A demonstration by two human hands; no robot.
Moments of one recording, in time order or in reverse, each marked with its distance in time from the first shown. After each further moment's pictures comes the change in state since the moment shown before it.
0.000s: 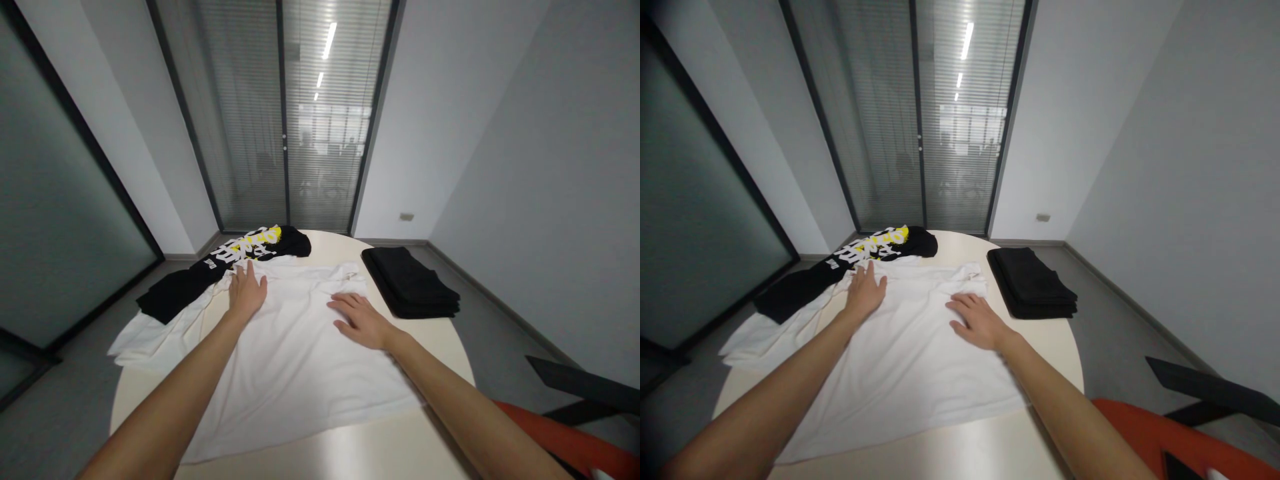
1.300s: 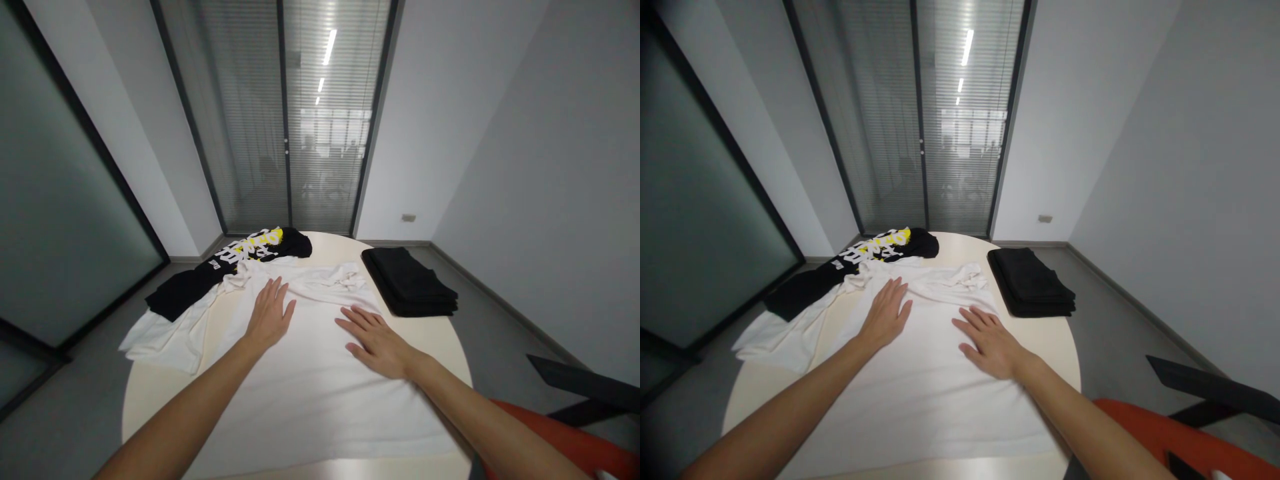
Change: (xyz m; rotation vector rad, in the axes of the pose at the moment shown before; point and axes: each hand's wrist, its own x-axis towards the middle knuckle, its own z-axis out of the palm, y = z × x) left_hand -0.078 0.027 -0.007 -0.070 0.029 0.528; right_hand -0.055 -0.024 -0.008 -0.037 -0.129 0.085
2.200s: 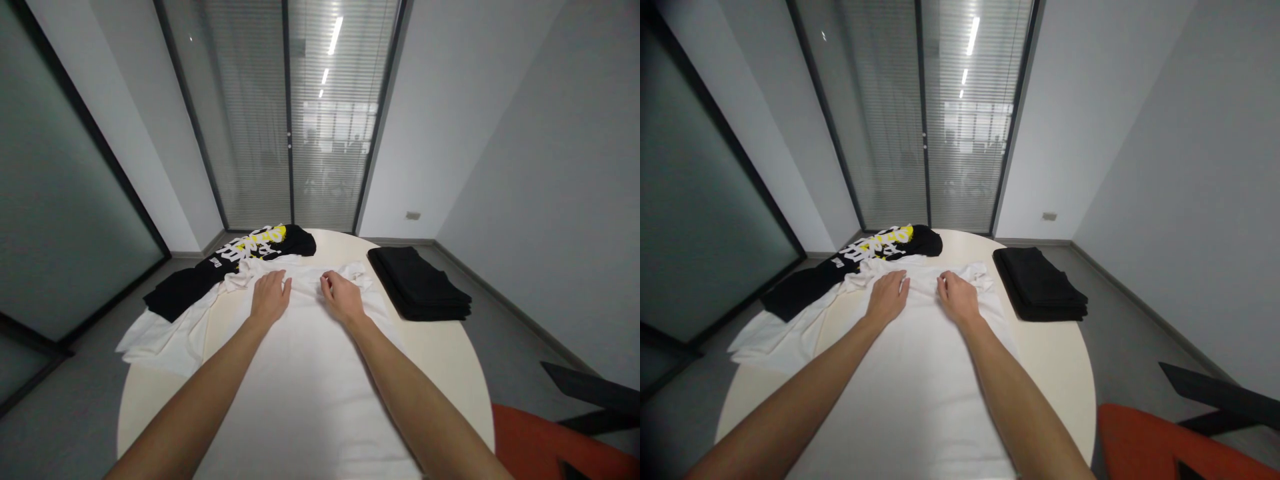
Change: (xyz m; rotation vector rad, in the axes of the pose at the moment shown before) left_hand 0.049 -0.023 0.015 0.057 0.042 -0.150; right_hand 0.143 -0.026 0.000 0.055 0.448 0.369
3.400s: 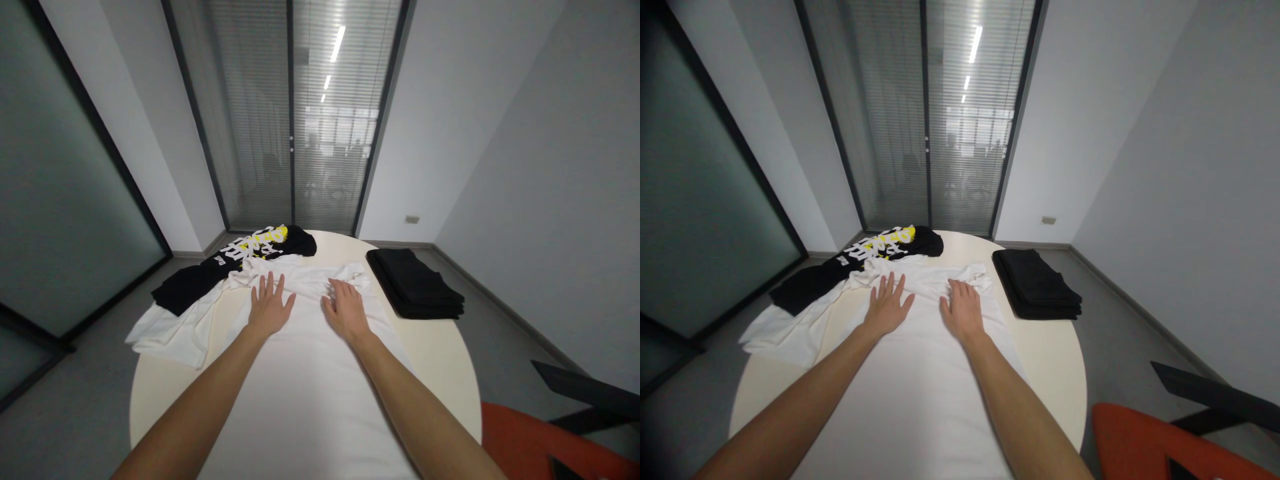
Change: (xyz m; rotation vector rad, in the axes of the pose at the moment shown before) left_hand -0.041 -0.002 0.000 0.043 -0.174 -0.113; right_hand -0.046 0.004 0.005 -0.030 0.046 -0.054
